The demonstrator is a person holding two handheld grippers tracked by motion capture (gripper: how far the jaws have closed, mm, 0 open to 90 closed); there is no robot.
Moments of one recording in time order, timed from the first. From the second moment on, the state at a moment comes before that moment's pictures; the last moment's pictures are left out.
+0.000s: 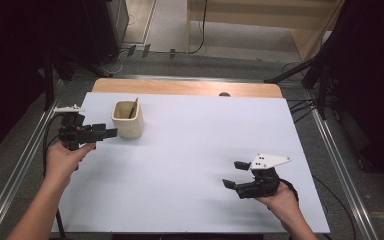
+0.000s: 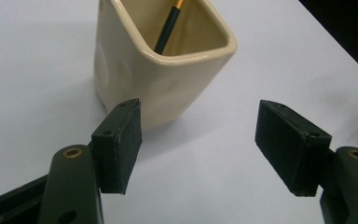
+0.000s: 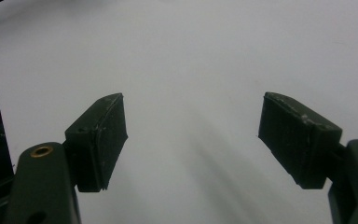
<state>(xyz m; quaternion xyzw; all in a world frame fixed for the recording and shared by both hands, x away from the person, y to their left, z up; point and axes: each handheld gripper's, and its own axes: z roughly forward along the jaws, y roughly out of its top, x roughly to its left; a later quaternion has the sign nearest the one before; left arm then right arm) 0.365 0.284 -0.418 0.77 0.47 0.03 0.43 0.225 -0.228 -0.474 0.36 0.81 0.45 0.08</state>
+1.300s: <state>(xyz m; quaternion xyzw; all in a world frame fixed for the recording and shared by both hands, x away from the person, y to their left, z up) 0.312 0.254 -0.437 0.84 0.37 0.05 0.40 0.226 -0.229 -0.474 0.36 0.81 0.45 0.08</state>
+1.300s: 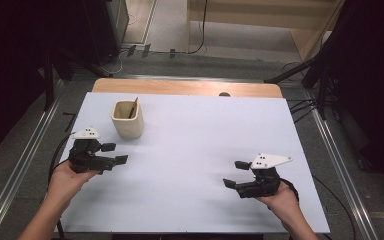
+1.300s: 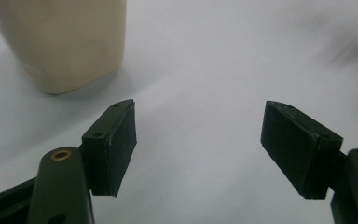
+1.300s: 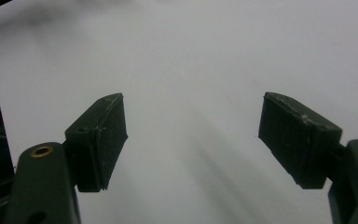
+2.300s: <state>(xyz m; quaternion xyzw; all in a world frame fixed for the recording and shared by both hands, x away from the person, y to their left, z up) 0.286 0.225 -0.445 0.87 0.28 0.07 0.40 0.229 -0.228 -0.476 0.36 0.81 0.45 0.08</state>
